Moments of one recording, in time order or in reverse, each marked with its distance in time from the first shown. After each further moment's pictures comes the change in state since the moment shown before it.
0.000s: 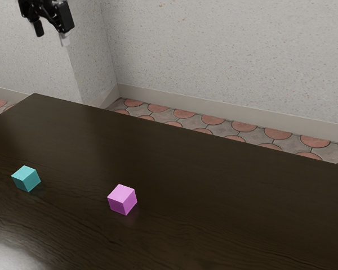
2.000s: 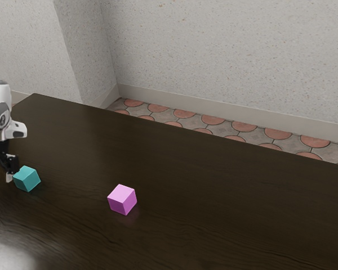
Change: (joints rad) arm 0.583 0.138 -0.064 -1.047 0.124 0.926 0.119
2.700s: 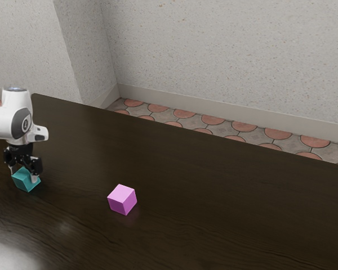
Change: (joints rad) arm 0.277 0.194 -0.331 0.161 -0.144 0.047 0.083
